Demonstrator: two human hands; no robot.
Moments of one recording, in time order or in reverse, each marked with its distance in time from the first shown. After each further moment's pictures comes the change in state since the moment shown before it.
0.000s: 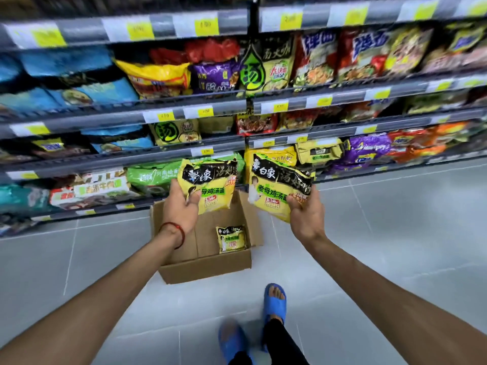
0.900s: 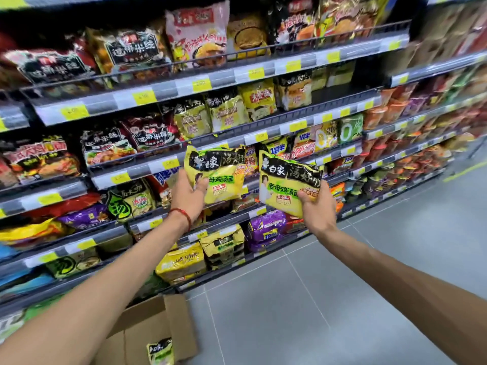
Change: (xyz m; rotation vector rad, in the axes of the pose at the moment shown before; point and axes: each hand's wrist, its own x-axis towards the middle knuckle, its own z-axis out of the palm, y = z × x) left_hand -0.067 0.464 0.252 -0.059 -0.047 0.386; right_hand 0.191 -0.084 -0.459 0.016 0.307 -0.146
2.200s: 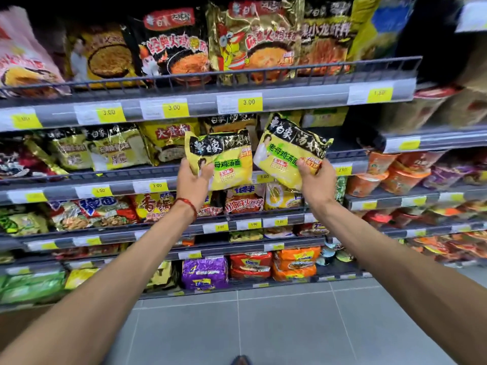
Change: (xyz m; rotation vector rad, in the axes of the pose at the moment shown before) left_hand 0.199 0.233 0.392 -0.278 0.310 -0.133; right_hand 0.517 0.064 -0.151 0.270 -0.232 -0.109
